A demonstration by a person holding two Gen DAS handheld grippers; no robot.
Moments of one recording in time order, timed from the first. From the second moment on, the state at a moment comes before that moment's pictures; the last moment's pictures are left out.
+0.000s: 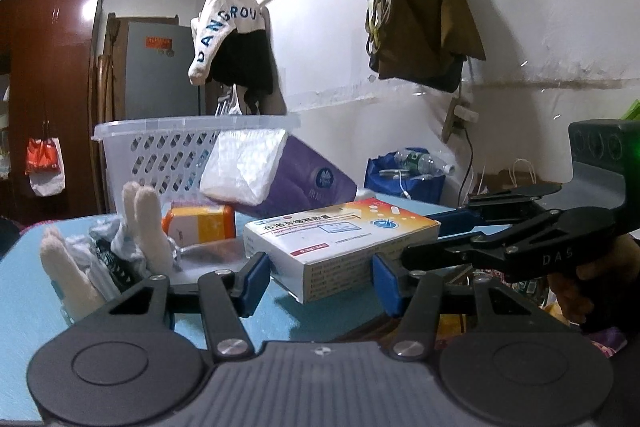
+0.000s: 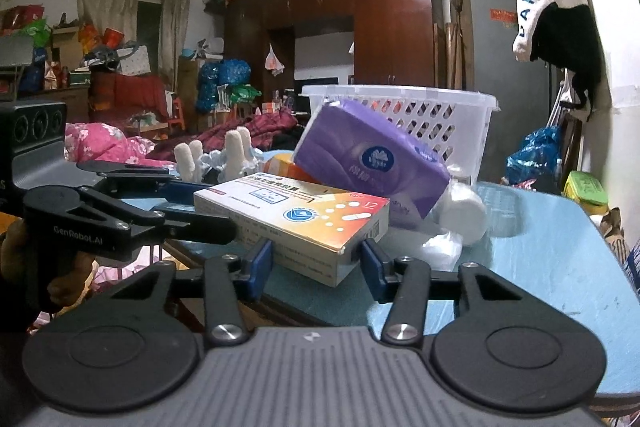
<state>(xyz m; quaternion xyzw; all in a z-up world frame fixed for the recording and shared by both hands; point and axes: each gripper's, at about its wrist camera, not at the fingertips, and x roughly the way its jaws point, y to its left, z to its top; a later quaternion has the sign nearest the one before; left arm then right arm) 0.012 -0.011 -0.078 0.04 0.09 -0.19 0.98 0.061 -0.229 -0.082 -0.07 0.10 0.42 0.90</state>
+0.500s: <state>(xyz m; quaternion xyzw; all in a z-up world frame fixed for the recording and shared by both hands) 0.029 -0.006 0.026 0.08 -0.01 -0.17 0.98 0.074 -0.212 0.014 -0.10 0.00 0.39 0.91</state>
